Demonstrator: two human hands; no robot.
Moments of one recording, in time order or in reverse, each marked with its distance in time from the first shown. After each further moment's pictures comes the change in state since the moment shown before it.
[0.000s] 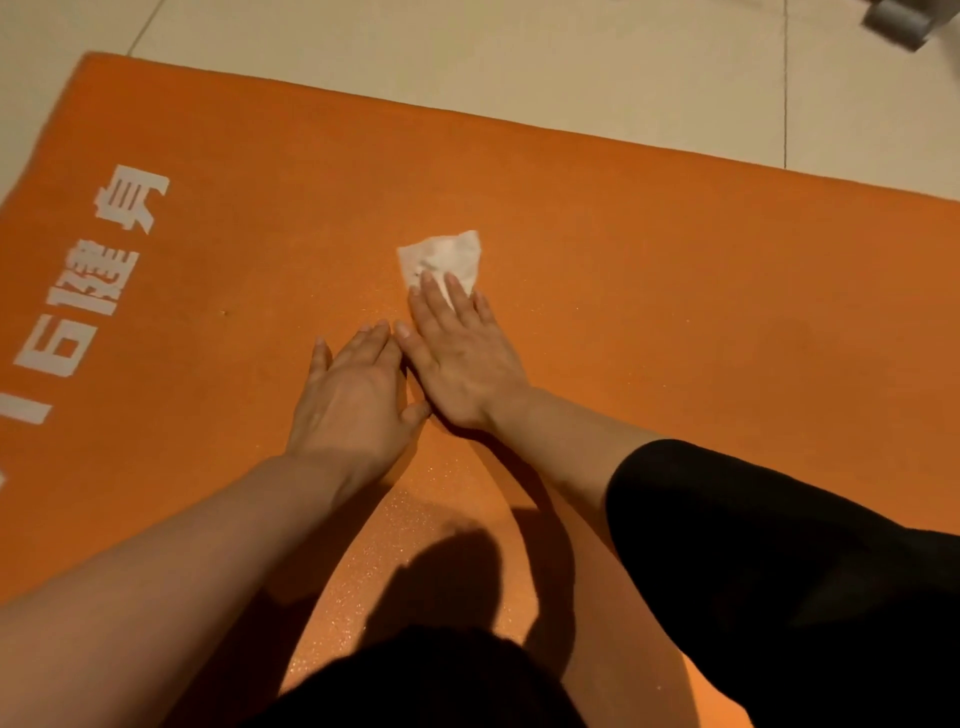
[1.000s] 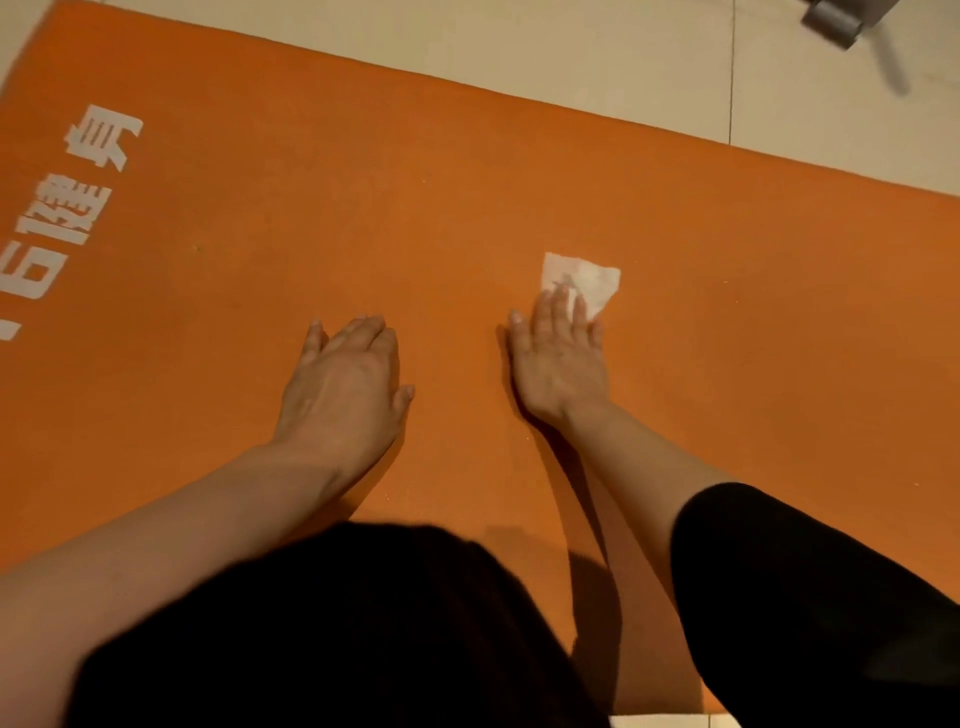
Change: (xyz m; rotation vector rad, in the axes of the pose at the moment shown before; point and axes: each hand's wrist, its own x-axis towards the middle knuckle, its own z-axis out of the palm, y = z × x) left_hand -0.058 0.026 0.013 0.058 0.045 0.062; right_hand -0.101 0.060 0.008 0.010 0.017 0.500
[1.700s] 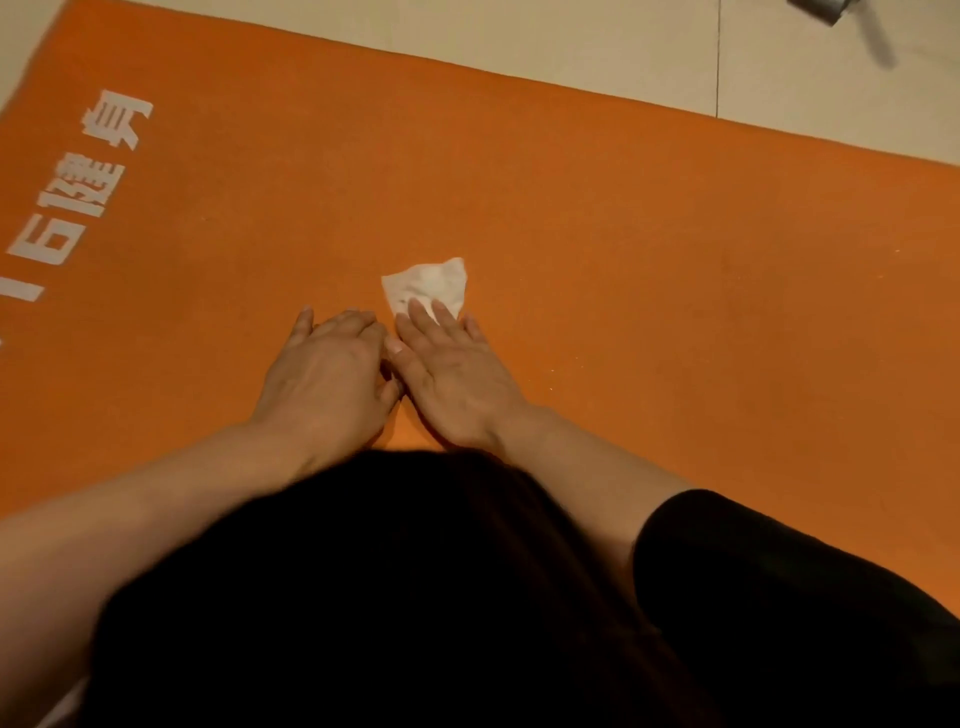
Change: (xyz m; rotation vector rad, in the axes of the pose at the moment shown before) left_hand -0.038 0.003 -0.007 0.033 -0.019 0.053; right_hand -0.069 -0.056 0.012 0.113 -0.124 -0.489
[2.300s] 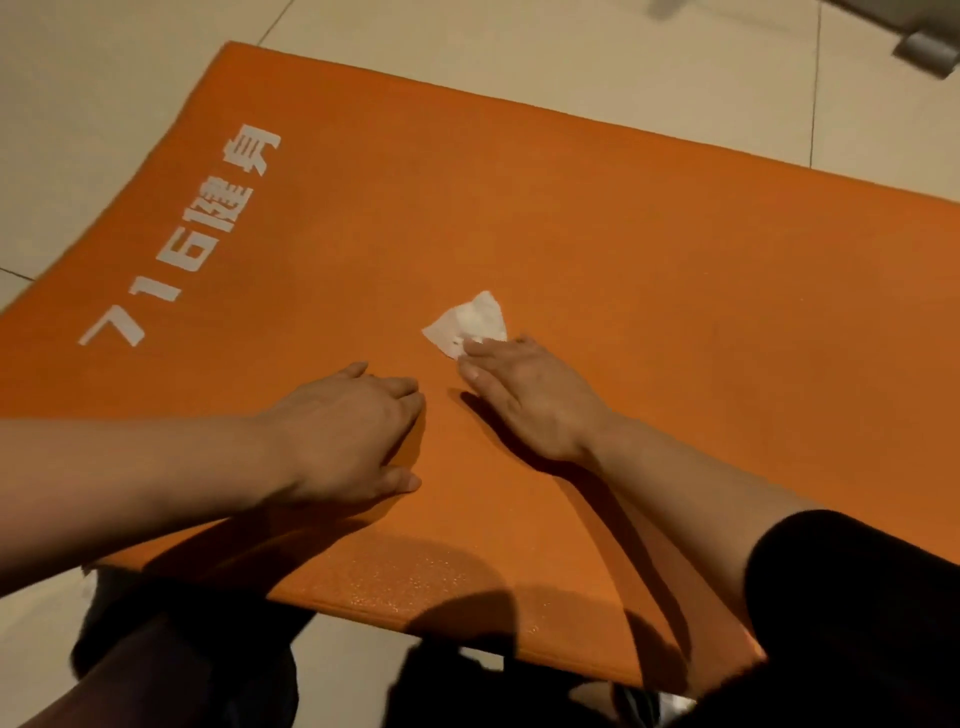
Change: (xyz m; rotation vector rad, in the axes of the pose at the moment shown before) left_hand -0.025 -0.041 -0.028 0.328 -0.425 0.231; right_hand 0.006 0.001 -0.018 -0.014 -0.015 -0.182
